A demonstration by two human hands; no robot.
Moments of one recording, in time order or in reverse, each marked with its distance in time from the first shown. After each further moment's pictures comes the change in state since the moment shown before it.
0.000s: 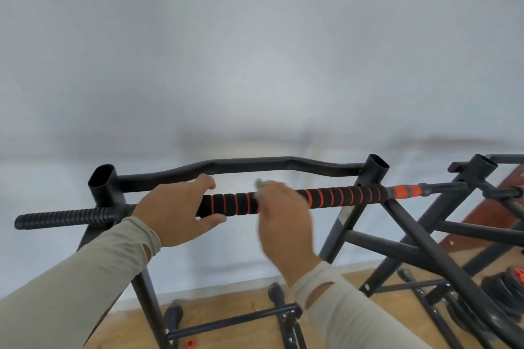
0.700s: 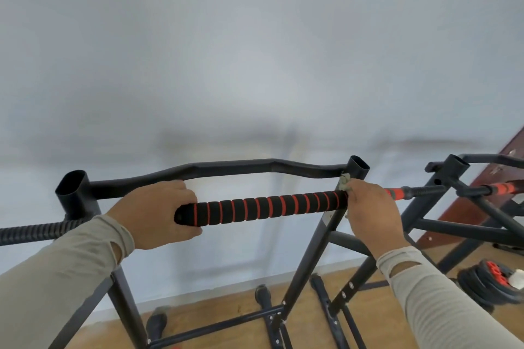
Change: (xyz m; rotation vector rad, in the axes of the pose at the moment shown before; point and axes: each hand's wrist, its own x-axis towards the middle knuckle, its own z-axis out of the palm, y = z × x) left_hand 0.015 -0.007 -0.007 -0.022 -0.196 0.029; right_hand 0.017 0.147 -0.099 -0.472 -0.227 0.396
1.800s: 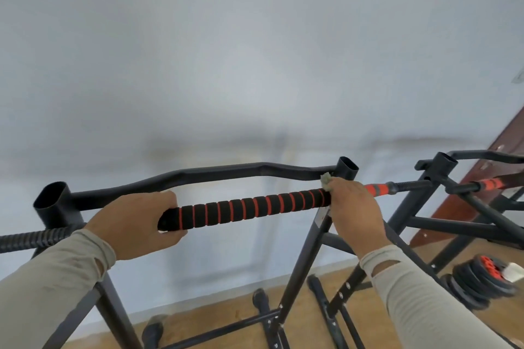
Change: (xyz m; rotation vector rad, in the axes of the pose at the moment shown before) left_hand 0.001 -0.006 0.013 0.046 0.162 0.007; right_hand 0.006 -0.002 0.008 -0.004 0.015 -0.103
